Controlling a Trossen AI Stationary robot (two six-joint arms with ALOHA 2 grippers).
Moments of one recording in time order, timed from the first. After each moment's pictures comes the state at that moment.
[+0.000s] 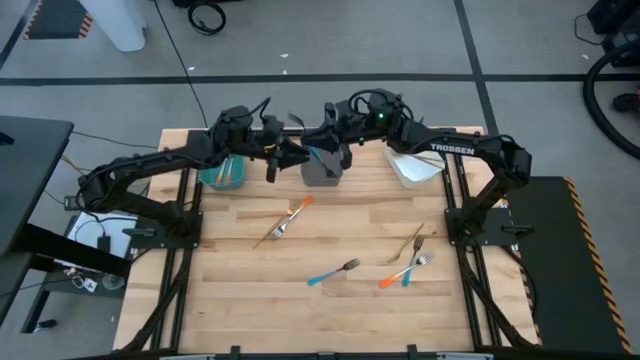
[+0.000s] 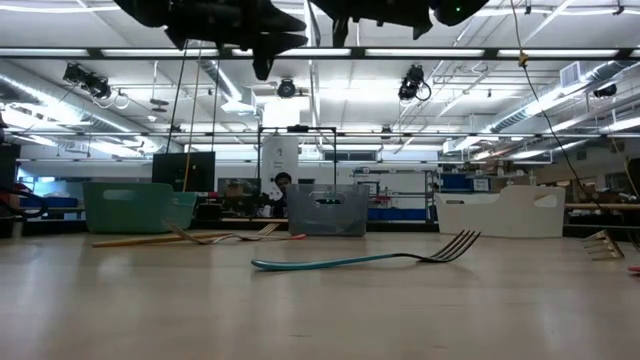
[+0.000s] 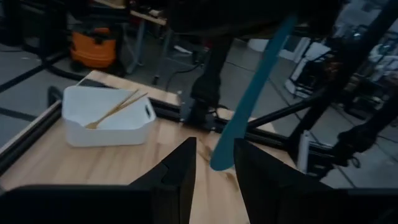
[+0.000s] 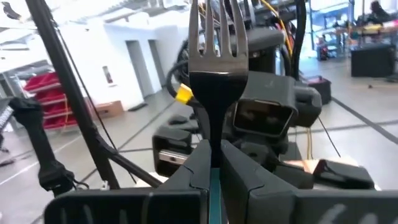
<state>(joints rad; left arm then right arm) 0.49 1.30 0.96 0.19 0.56 -0.23 -0.39 1.60 1.34 0.37 -0.61 0.25</state>
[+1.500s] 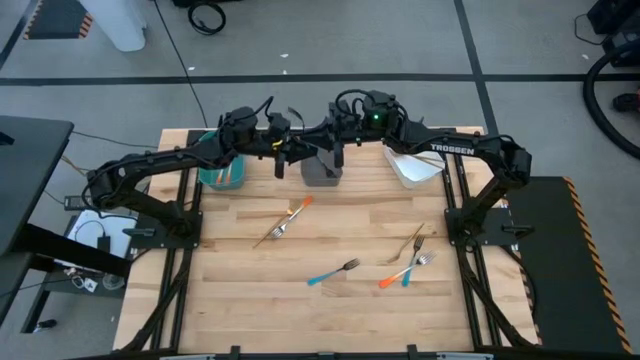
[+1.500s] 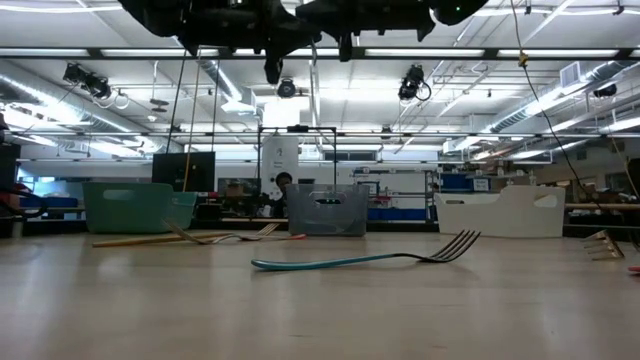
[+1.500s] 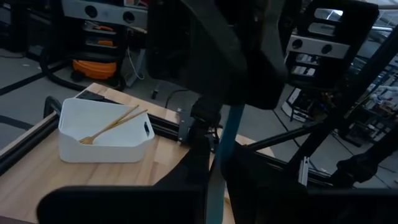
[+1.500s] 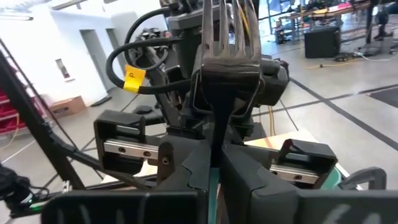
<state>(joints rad) 0.48 1.38 0.97 0.35 0.52 -0.36 -0.38 1.60 1.34 0.25 -0.46 0.21</state>
